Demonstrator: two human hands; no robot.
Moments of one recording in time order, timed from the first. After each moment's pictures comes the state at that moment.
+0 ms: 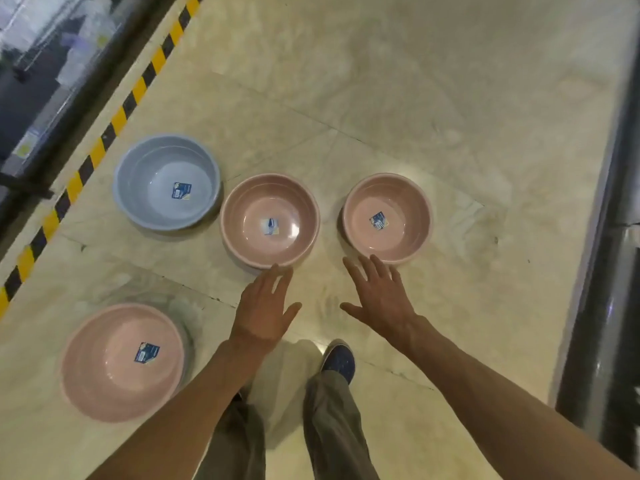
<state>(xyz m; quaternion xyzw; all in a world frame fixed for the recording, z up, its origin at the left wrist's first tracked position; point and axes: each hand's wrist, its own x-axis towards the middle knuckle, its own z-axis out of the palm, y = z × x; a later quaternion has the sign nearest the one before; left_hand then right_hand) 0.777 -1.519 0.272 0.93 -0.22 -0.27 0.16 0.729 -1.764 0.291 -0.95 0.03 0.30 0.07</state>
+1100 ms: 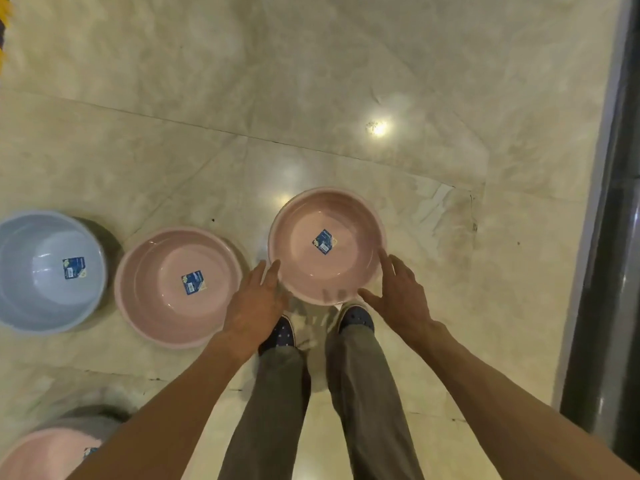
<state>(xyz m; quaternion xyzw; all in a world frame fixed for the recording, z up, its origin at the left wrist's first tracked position) 0.931 -1.794 0.148 0.87 -0.20 -0.44 0.09 0.798 -2.041 0.151 -0.87 0.31 0.31 0.23</state>
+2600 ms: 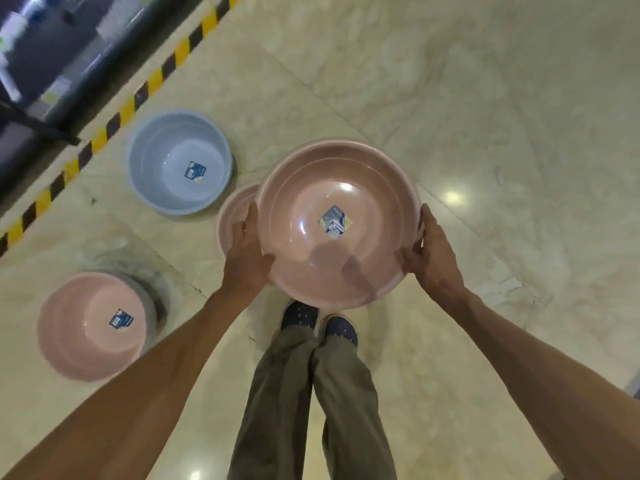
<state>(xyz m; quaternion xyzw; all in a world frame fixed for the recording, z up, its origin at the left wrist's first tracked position) 0.944 -1.630 0.235 0.90 0.16 -0.21 0.34 0.954 -1.956 0.247 -0.88 0.07 0.16 0.44</state>
